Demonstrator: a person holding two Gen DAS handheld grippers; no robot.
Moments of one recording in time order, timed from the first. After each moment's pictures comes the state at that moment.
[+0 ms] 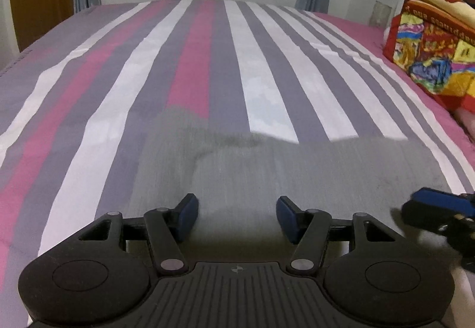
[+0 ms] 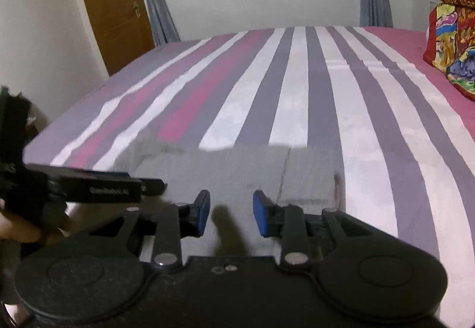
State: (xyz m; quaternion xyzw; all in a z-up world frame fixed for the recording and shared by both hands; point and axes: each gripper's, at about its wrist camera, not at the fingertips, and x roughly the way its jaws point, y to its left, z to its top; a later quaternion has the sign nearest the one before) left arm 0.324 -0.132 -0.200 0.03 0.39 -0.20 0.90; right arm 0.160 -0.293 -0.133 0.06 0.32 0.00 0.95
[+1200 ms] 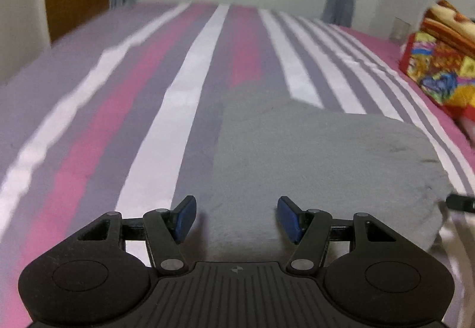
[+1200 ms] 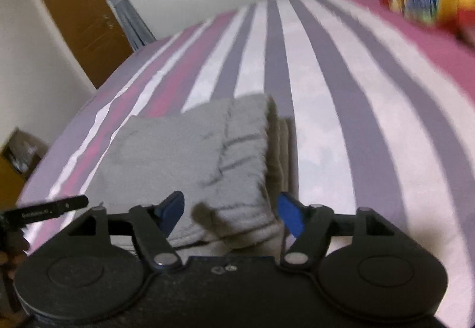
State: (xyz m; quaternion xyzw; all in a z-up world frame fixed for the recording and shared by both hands) left arm 0.265 -0.038 -0.189 -0.01 0.40 -0.16 0.90; right arm 0.107 -0.347 -0.138 0.20 0.35 -0.02 0.92
